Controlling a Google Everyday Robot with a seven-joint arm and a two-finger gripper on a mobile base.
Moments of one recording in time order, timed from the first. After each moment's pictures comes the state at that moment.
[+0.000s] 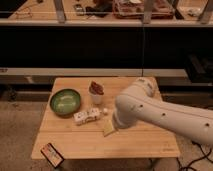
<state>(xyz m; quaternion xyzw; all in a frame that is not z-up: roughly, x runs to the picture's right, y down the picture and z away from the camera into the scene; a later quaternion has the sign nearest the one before) 0.034 0.160 0.622 -0.11 -0.28 -0.78 0.55</state>
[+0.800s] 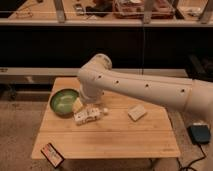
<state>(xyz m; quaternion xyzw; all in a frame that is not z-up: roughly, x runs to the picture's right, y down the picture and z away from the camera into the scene) -0.079 0.054 0.708 -0.05 -0.28 -0.81 0.51</state>
